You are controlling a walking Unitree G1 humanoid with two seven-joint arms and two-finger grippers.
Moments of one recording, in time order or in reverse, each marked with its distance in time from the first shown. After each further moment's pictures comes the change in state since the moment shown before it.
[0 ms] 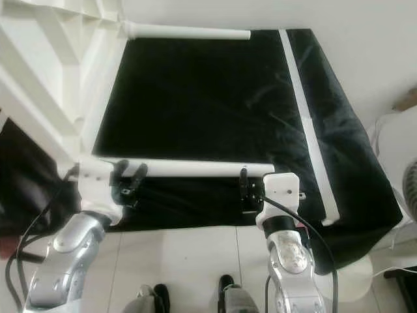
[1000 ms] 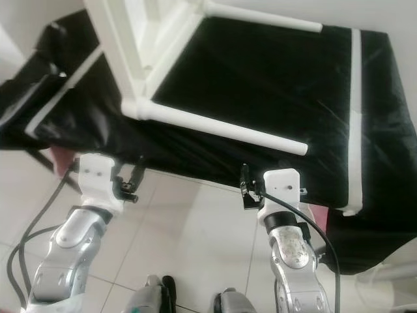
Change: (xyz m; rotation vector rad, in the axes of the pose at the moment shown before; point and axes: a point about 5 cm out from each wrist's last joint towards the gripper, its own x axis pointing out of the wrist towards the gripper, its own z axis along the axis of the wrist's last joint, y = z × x) left arm 0.006 0.004 0.009 0.036 -0.039 0.056; right arm 0.005 0.002 0.002 -0.017 -0.012 0.009
